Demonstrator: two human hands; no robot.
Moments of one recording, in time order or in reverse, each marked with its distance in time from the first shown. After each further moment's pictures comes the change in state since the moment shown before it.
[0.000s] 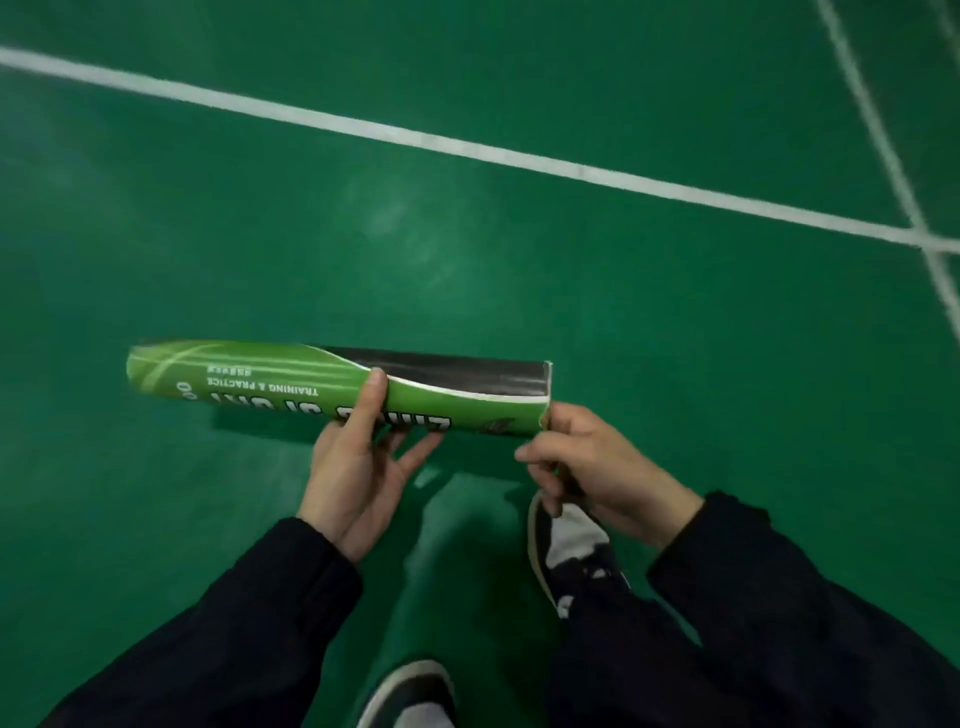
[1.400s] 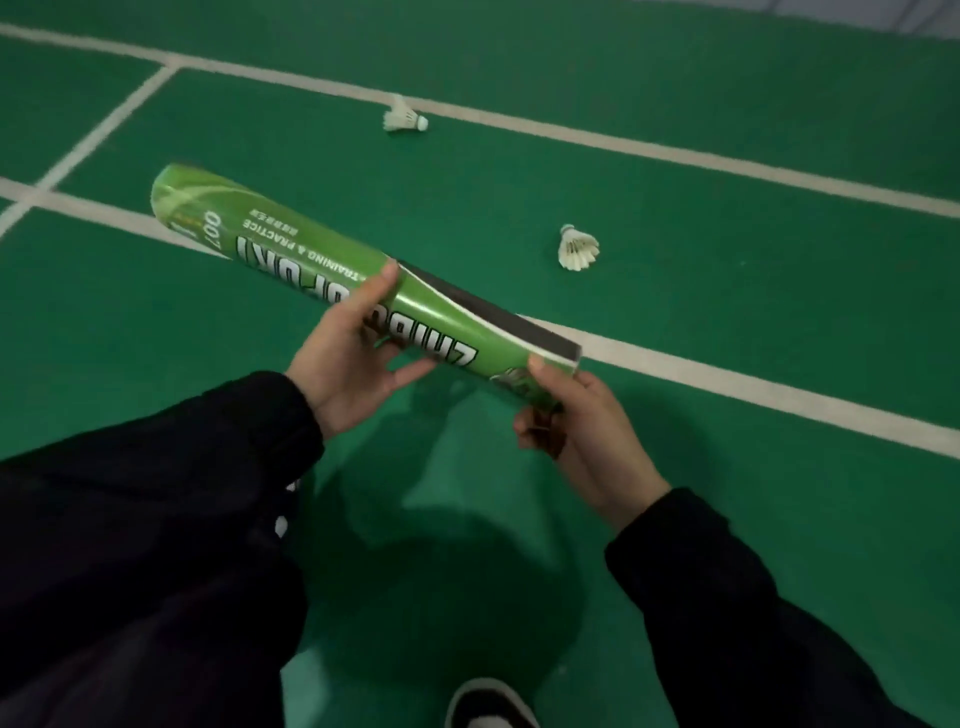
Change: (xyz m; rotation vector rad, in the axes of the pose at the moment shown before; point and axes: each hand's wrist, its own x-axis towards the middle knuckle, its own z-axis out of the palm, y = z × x) left_hand -0.305 -0.616 0.394 1.142 -1.139 -0.659; right_hand -0.554 0.417 -0.245 1.197 1.382 -0.439
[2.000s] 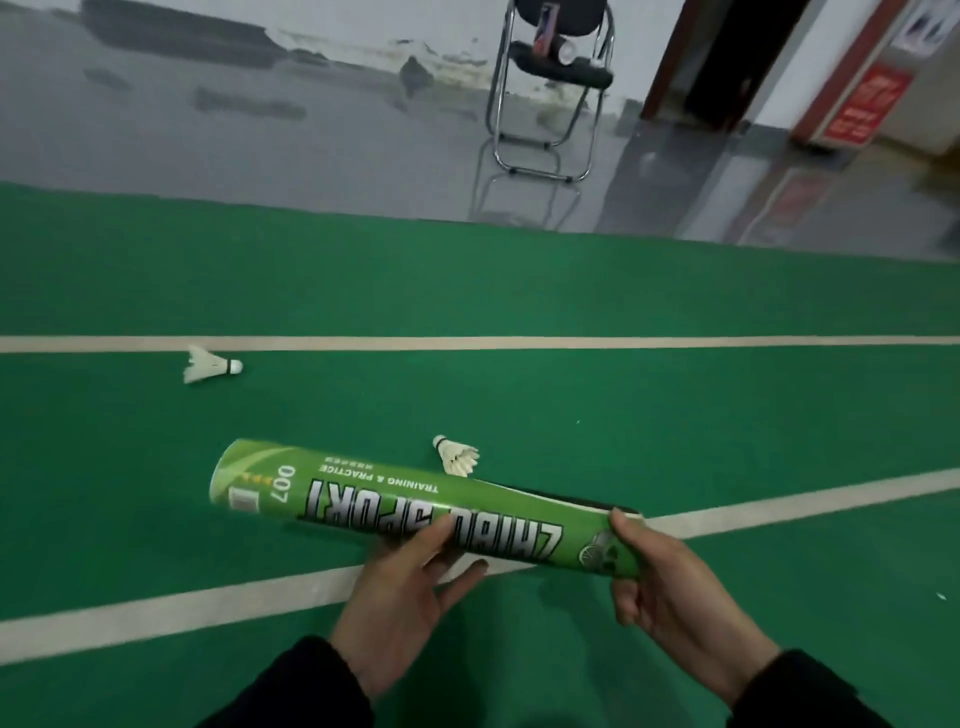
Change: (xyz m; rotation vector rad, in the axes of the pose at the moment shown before) left_hand 0.140 0.016 0.035 -0.119 -0.461 -0.345; right_hand 0.022 -0.084 -0.011 -0.030 0.574 -0.072
